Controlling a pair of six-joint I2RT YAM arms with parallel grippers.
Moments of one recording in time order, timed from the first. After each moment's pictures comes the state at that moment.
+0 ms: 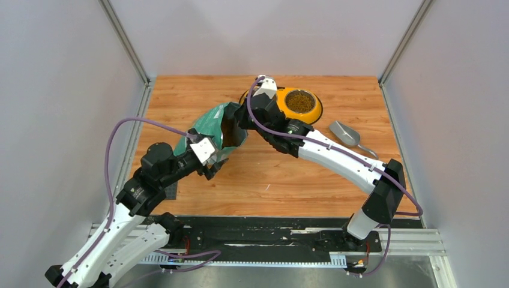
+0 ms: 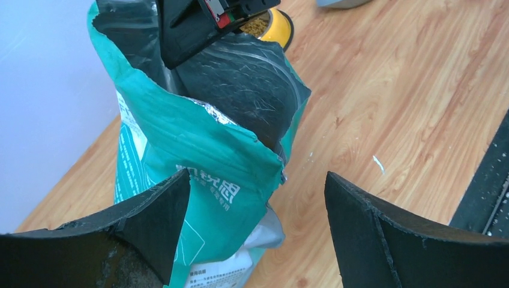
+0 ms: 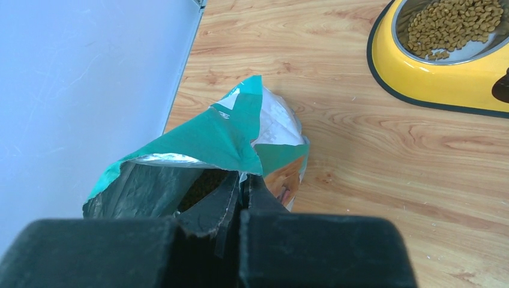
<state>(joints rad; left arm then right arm) -0.61 0.62 0.82 -0.40 0.25 0.38 0.94 1.63 1.56 -0.27 0.40 0.71</state>
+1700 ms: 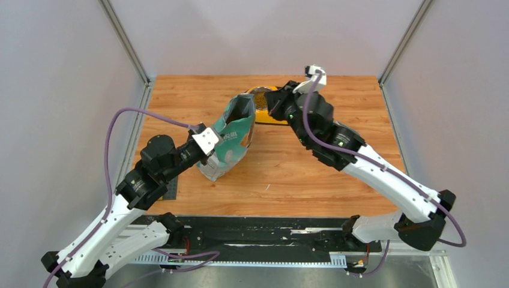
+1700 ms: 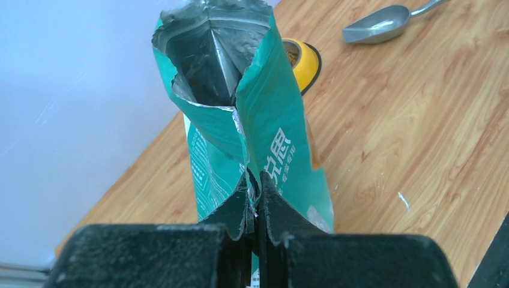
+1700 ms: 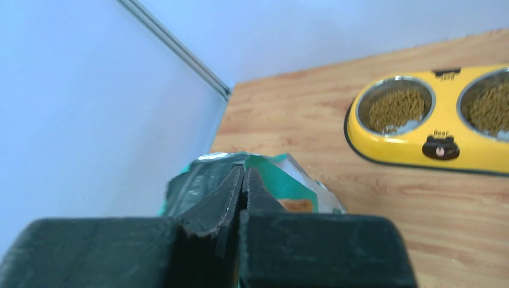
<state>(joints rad) -0.71 0.69 0.93 -0.34 0.09 0.40 0.93 1.33 1.47 -0.25 0.53 0.66</state>
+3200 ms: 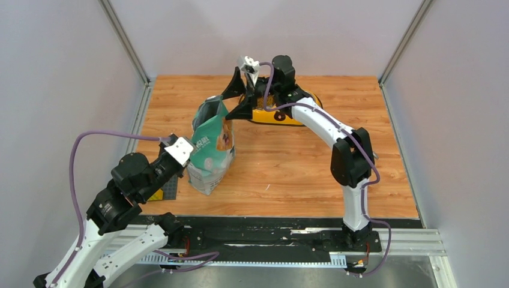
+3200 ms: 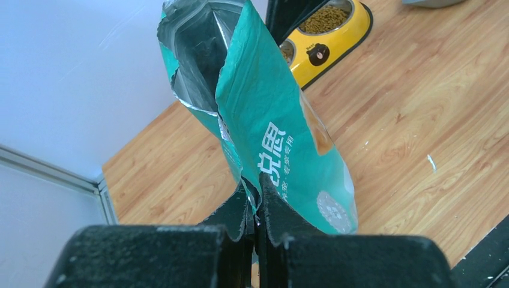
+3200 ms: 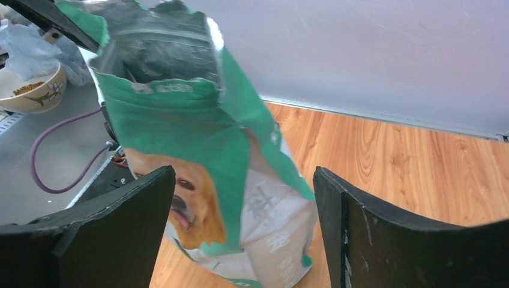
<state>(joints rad) -0.71 0.51 1.00 -0.63 -0.12 0.38 0.57 2.01 1.81 0.31 -1.29 0.14</state>
